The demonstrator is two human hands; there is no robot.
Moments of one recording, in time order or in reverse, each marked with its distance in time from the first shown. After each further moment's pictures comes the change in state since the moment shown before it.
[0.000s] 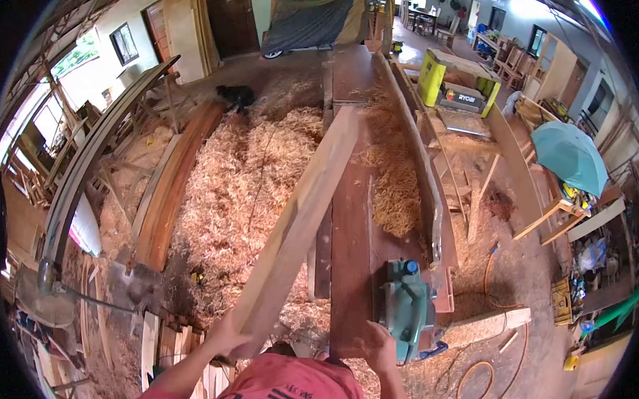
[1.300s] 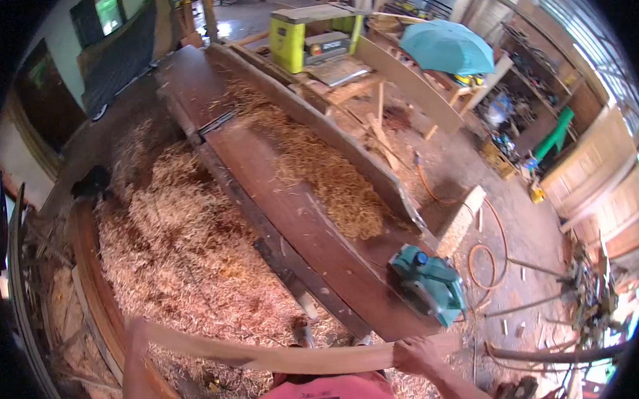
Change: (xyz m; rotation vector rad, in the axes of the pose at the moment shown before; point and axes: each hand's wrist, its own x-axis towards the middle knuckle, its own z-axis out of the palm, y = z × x) left_hand 0.562 -0.164 -0.330 0.670 -0.069 0.384; right_hand 0.113 -0.144 0.087 -0.649 -0.290 0.523
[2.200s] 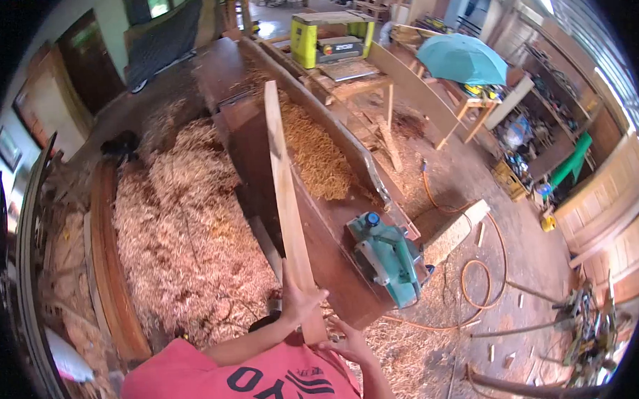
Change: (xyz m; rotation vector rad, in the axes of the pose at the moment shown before) left_hand -0.225 0.621 0.092 -1.155 0.286 0.246; right_hand -0.096 0.049 0.104 1.045 -0.043 0.054
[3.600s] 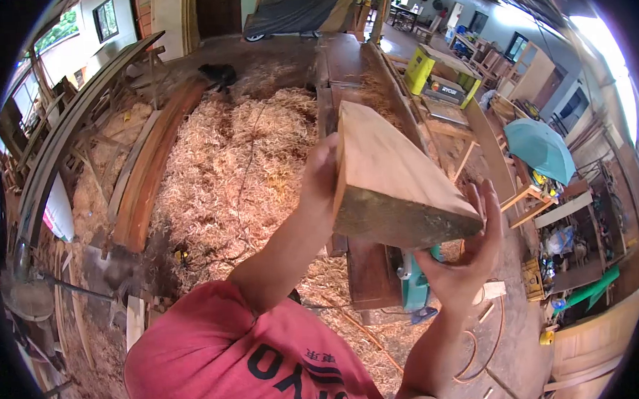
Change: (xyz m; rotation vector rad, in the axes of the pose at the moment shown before) left_hand -0.039 0.205 -0.112 -1.794 -0.268 0.113; right_hand -0.087 -0.256 -0.091 -0.194 0.504 -1.401
